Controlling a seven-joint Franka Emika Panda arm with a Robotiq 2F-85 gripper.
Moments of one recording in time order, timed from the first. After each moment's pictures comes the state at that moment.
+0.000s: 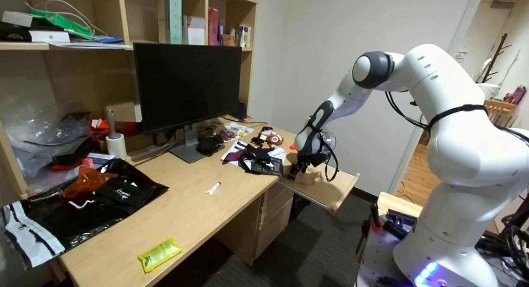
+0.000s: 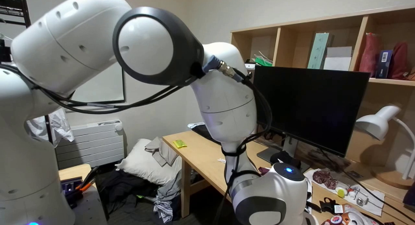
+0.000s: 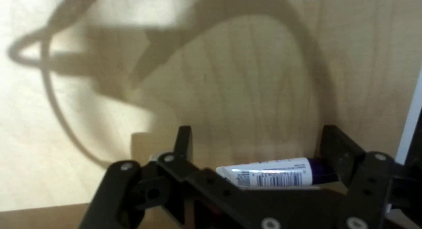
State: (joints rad) arm -0.72 0.99 0.06 -1.81 -0.09 2.91 -0.41
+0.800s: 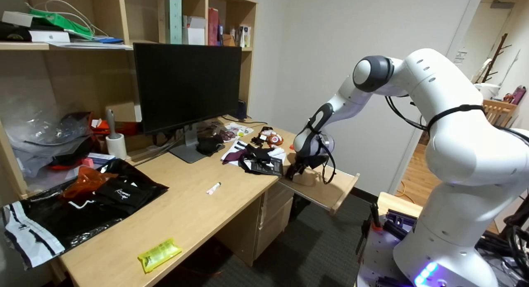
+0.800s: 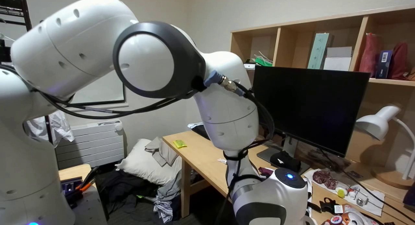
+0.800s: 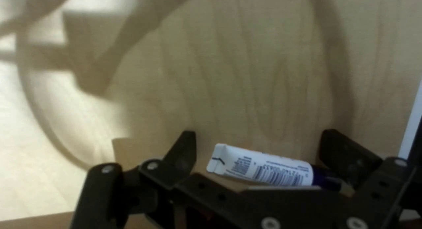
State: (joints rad) arm -0.77 1.03 0.11 -1.77 -0.09 2.92 -0.42
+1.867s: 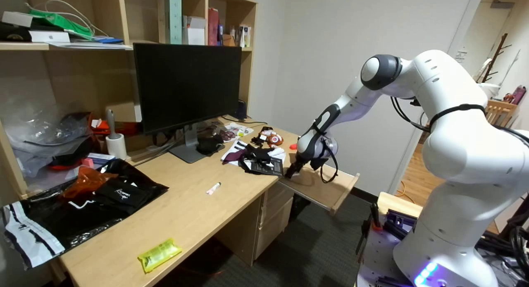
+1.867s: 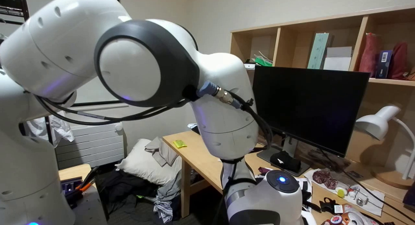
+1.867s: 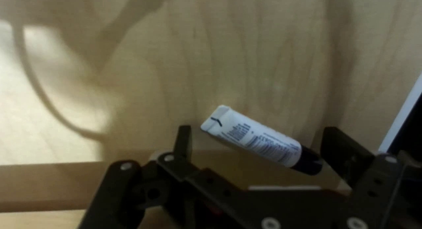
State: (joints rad) arm -0.88 1.04 0.22 -1.83 -0.16 3.06 -0.54
